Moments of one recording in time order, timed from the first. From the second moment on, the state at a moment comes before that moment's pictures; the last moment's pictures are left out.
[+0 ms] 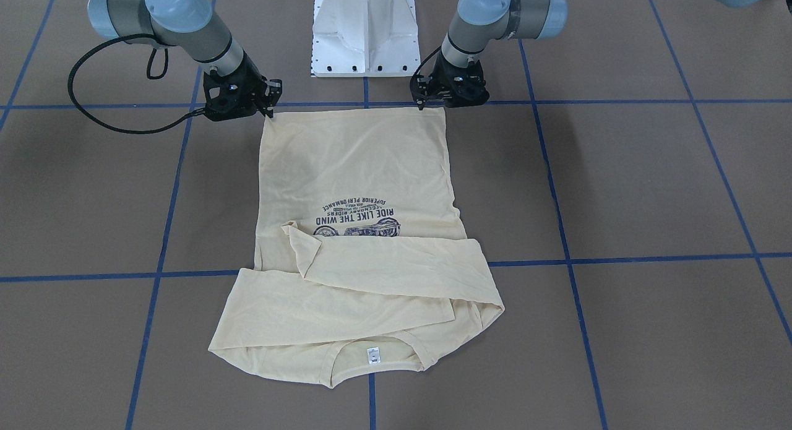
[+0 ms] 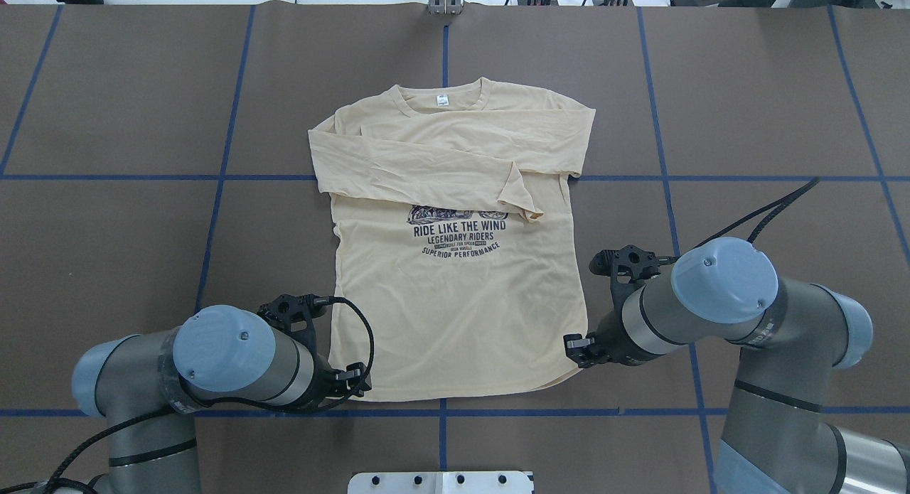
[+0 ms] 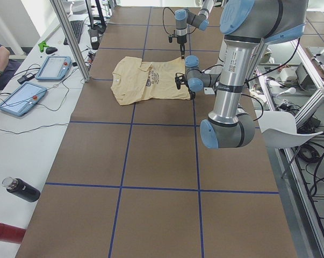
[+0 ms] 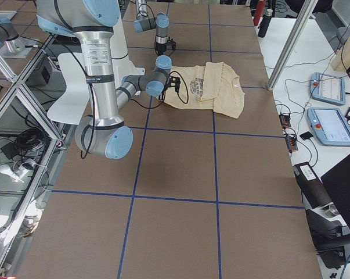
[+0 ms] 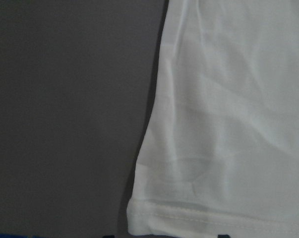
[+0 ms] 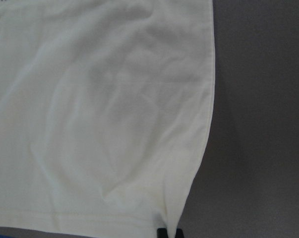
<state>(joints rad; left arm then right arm) -0.28 -1.89 -1.91 -1.83 -1.86 -1.60 0.42 -1.39 1.99 -1.27 2.02 1.29</state>
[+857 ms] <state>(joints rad) -0.30 -1.89 -1.91 -1.81 -1.86 -1.60 0.42 -1.39 1.99 -1.27 2.02 1.29</state>
